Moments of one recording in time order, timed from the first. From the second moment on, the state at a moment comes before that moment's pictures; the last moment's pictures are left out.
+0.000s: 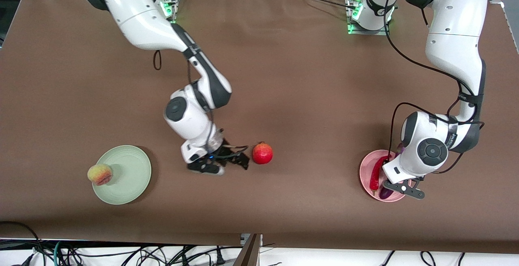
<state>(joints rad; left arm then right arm) 0.00 0.87 -0.07 -1.34 0.31 2.23 0.13 0.48 0.93 0.10 -1.26 0.18 2.64 0.61</state>
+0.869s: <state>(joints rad) 0.00 0.56 -0.08 -1.29 0.15 1.80 0.13 0.64 0.99 0.04 -1.26 0.18 2.66 0.64</state>
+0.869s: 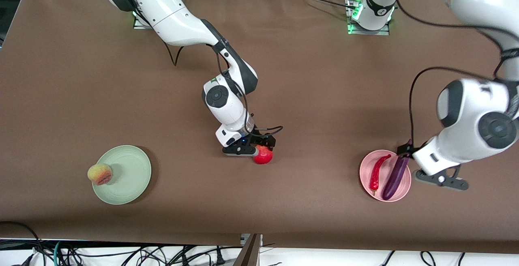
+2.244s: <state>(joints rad) 0.01 -0.04 0.02 -1.70 0.03 1.62 0.01 0.25 0.90 -0.09 -1.11 0.12 2.10 -0.14</state>
